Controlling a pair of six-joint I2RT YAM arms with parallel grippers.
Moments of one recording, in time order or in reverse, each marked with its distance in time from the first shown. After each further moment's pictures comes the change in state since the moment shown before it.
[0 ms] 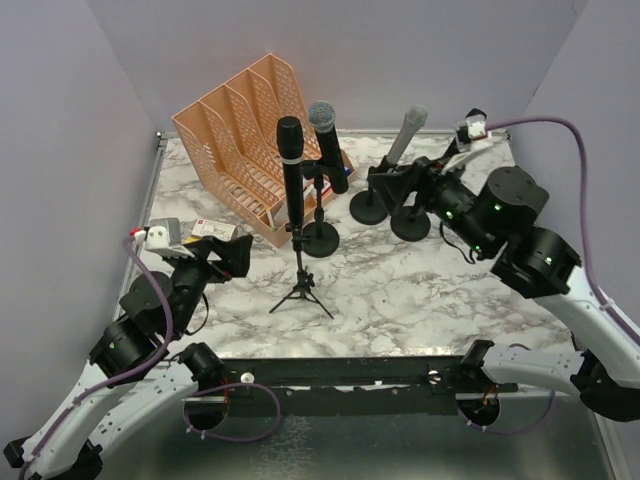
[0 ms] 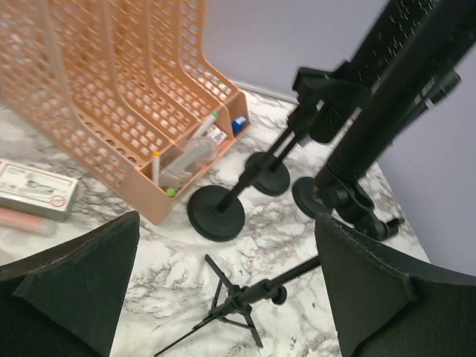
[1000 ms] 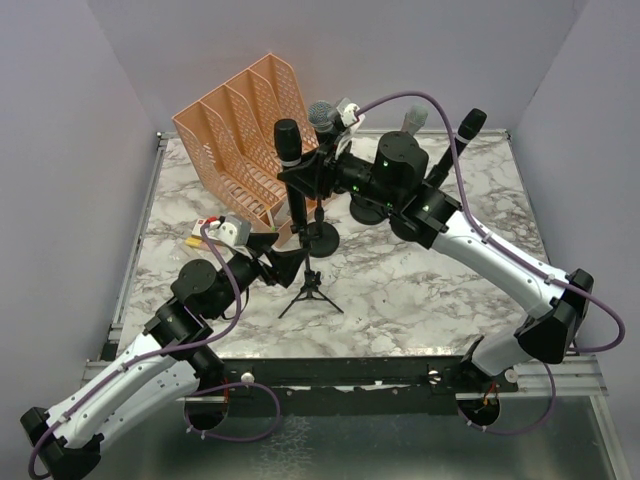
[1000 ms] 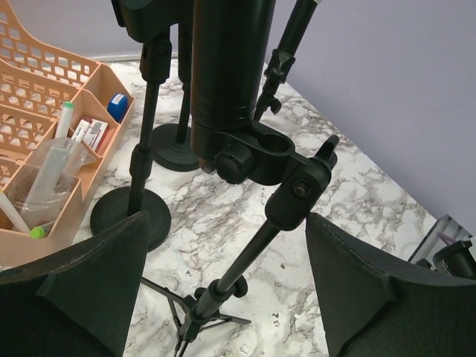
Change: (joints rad) left arm 0.003 0.187 -0.212 0.459 0.378 0.146; right arm -0.020 0.420 0.052 0.372 -0.473 -0.155
